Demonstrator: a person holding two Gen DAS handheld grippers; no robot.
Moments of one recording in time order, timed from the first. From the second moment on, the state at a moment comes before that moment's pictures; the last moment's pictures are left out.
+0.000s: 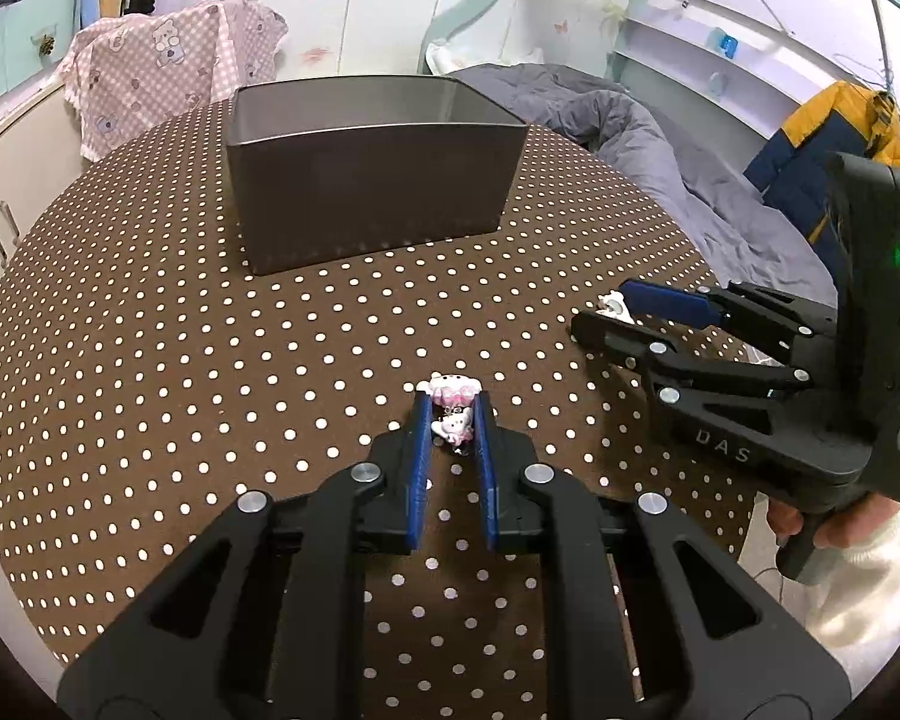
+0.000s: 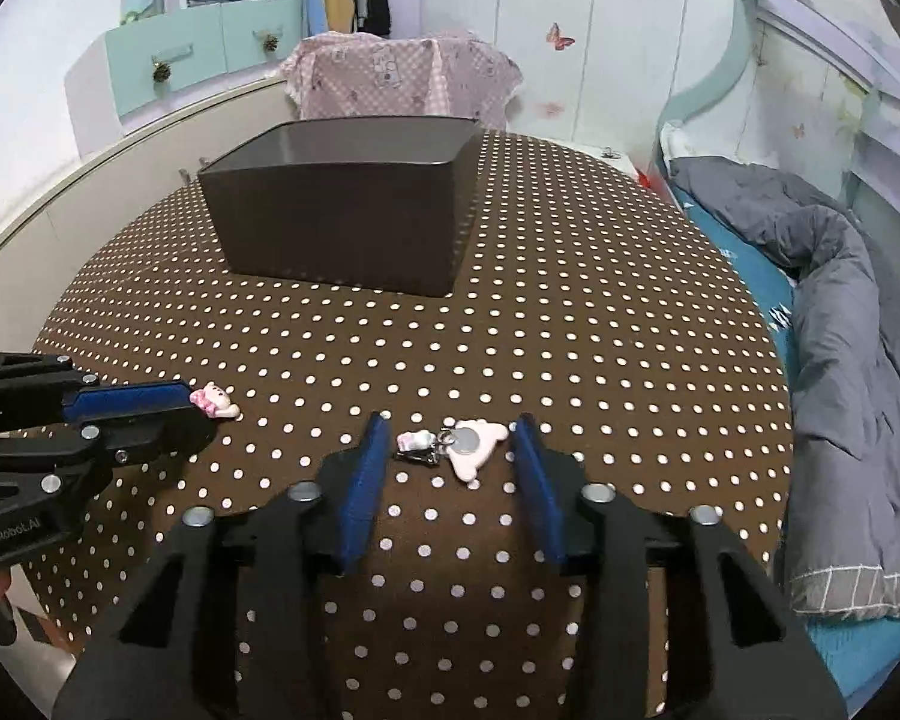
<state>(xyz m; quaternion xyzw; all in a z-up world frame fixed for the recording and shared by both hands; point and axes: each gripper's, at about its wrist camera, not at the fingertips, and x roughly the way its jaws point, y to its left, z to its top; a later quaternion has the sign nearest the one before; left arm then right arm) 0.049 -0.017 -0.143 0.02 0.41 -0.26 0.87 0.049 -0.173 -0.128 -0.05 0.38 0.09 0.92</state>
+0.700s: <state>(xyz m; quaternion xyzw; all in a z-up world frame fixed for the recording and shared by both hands) 0.066 -0.010 -0.129 0.01 0.40 -0.26 0.88 0.054 -0.186 -0.108 -0.04 0.38 0.09 0.92</state>
